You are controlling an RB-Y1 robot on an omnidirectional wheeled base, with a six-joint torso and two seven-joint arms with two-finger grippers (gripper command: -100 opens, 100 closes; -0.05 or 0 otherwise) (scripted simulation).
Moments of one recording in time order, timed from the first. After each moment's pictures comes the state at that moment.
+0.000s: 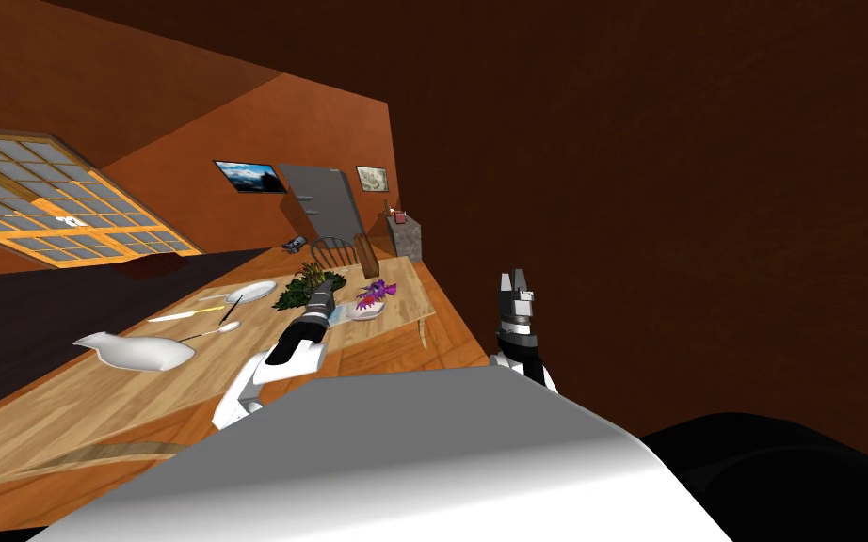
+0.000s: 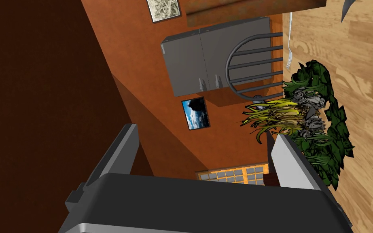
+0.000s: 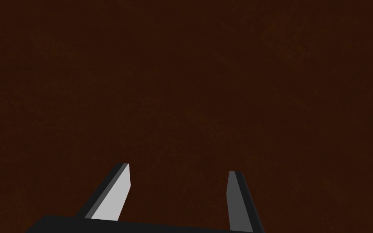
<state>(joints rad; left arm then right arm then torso) 0.31 0.21 0.20 -2.09 -0.10 0.32 0.10 0.55 -0.01 0.03 -2.21 0.00 -0.63 0.09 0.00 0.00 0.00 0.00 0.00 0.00</state>
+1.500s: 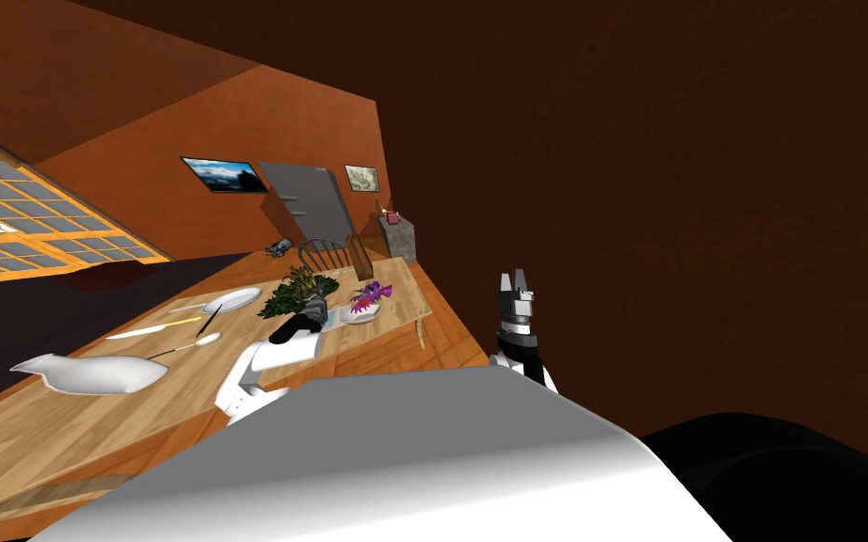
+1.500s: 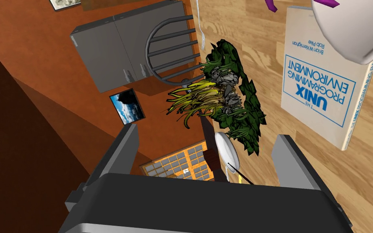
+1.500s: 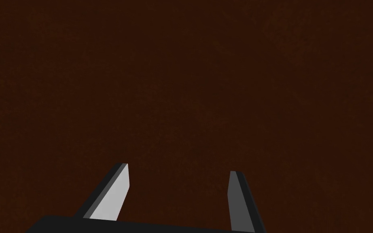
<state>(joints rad) 0.21 0.23 0.28 -2.02 -0.08 0.73 0.10 0.55 -0.01 0.03 -2.21 0.00 -0.63 0.09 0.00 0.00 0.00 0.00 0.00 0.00</state>
